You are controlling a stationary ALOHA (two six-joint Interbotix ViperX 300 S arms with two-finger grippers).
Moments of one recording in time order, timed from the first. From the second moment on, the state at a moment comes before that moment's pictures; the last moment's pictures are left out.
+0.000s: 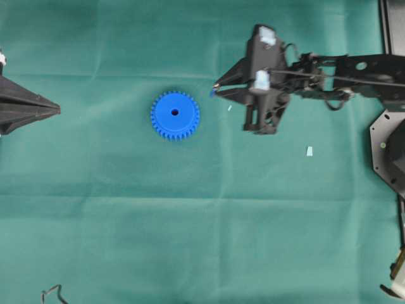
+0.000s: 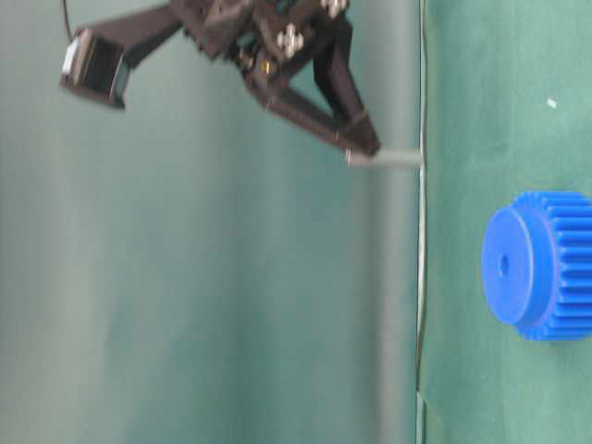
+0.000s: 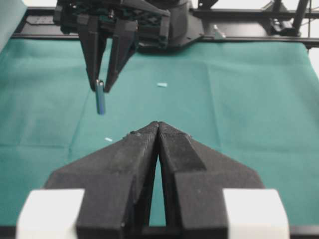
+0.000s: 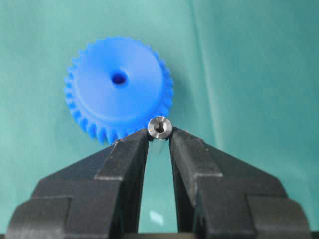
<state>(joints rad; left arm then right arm) 0.00 -0.97 1.16 0.02 -0.15 -0.01 -0.19 -0.16 0.73 0.05 0.06 0.01</state>
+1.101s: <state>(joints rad) 0.00 -0.97 1.16 0.02 -0.15 -0.01 -0.15 0.15 0.52 0.06 0.00 0.01</state>
